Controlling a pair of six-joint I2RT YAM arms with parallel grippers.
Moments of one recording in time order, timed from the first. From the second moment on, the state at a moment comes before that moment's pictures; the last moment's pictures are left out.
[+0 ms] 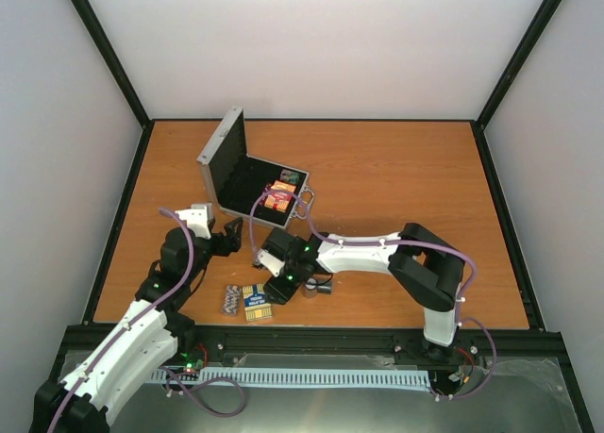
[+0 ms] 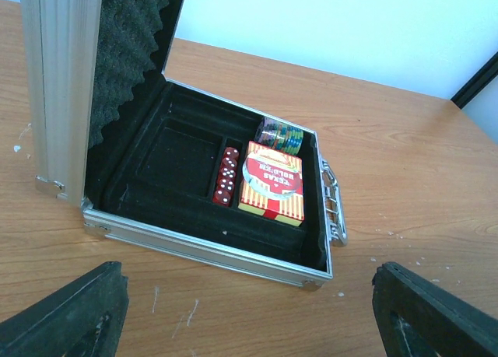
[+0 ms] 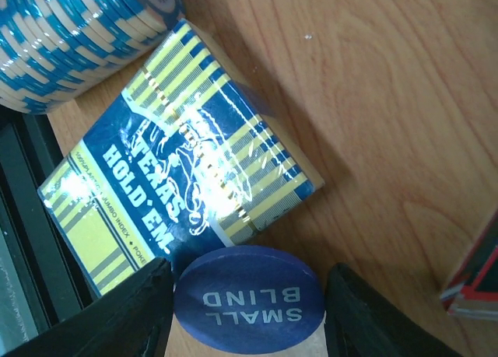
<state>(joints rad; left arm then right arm) -0.37 0.59 0.29 -0.01 -0.02 -0.37 1.11 1.88 1.16 -0.45 -0.35 0.15</state>
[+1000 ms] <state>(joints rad) -0.37 0.53 0.27 -0.03 -0.11 -0.38 0.82 2.11 1.74 -0.33 -0.21 0.16</state>
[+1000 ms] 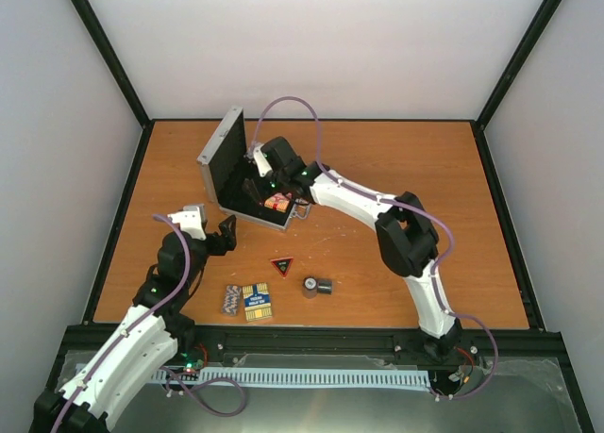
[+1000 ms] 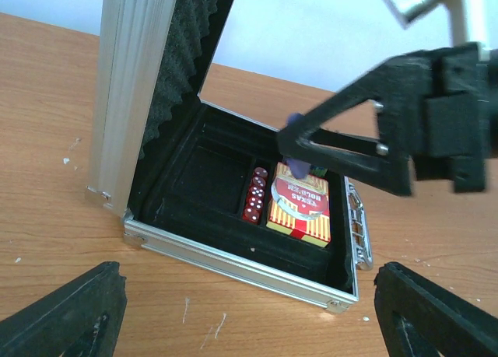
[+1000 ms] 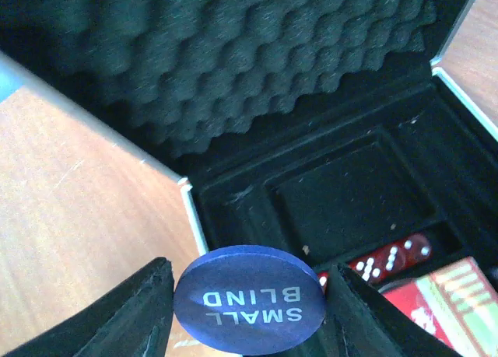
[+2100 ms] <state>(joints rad) -0.37 0.53 0.27 -0.03 -0.11 -0.38 0.78 2.50 2.17 -0.45 -0.20 0.16</state>
